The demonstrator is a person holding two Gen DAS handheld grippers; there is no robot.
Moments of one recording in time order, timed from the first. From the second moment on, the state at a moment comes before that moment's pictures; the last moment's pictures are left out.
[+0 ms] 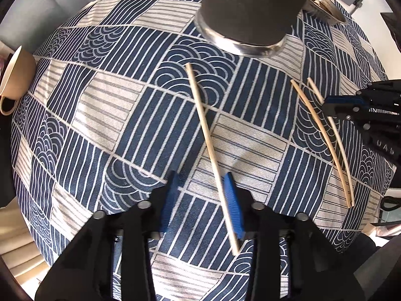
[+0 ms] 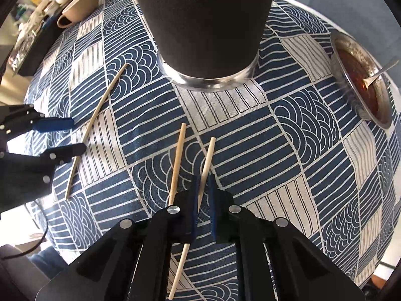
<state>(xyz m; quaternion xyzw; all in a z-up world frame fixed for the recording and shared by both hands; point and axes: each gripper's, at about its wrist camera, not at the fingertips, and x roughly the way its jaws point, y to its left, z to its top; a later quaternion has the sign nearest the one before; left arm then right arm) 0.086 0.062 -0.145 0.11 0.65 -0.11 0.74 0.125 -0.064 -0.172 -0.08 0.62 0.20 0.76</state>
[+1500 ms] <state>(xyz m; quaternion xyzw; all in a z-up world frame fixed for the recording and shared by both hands) 0.119 0.140 -0.144 0.07 0.68 -0.10 0.72 0.110 -0.134 -0.097 0.02 0.56 0.24 0.79</state>
